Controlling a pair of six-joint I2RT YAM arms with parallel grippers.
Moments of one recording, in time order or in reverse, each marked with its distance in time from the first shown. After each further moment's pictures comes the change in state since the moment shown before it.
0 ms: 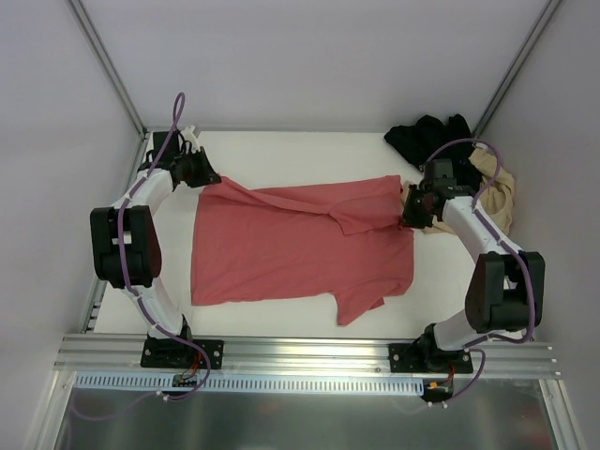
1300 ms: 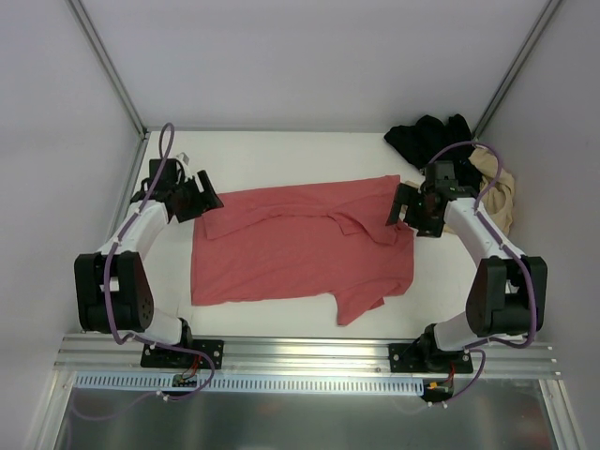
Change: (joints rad) left arm -0.019 -0.323 -0.316 -0.106 -0.197 -0.151; right arm -0.002 -0.024 -0.014 -0.070 -0.007 -0.008
